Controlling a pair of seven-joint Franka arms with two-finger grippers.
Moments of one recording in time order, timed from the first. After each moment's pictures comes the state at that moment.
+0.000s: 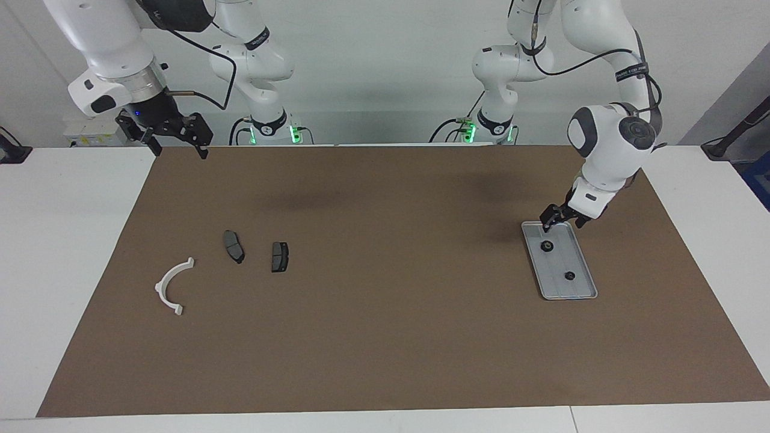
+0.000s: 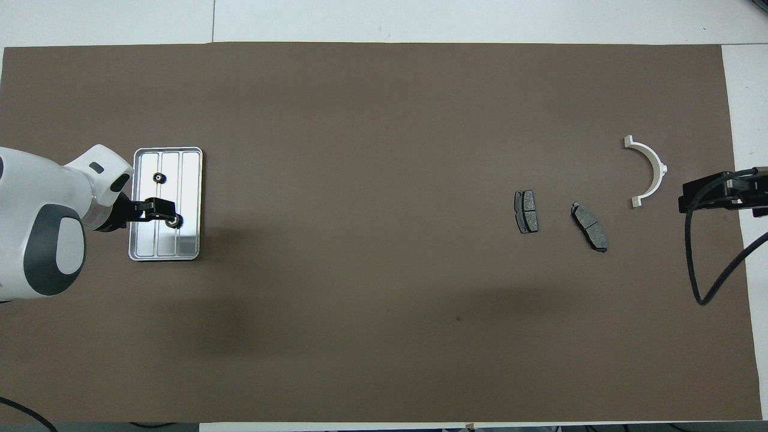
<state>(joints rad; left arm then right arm) -0.07 0.07 0.06 -2.16 -0.01 2.21 -0.07 -0.04 -0.08 0.01 -1.65 -0.03 1.52 0.06</state>
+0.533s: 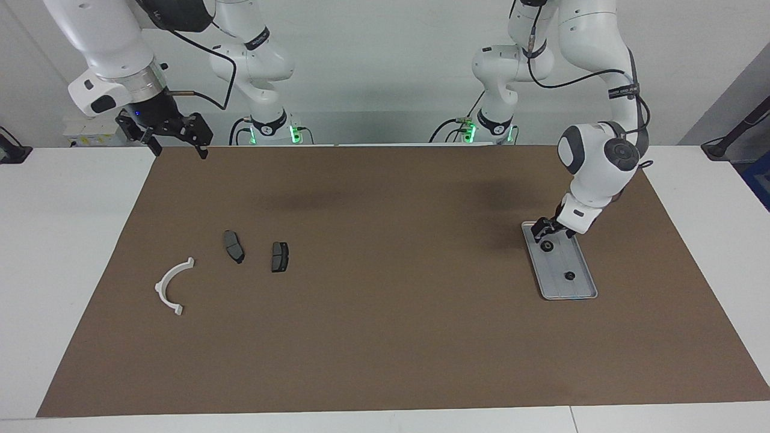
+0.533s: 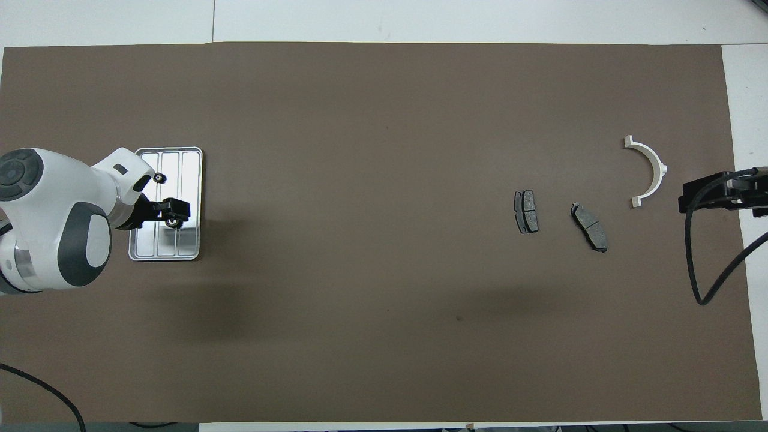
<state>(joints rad) -0.07 0.16 0.06 -2.16 -0.01 2.28 -0.08 -0.04 -0.08 0.01 -1.65 -0.03 1.52 0.06</state>
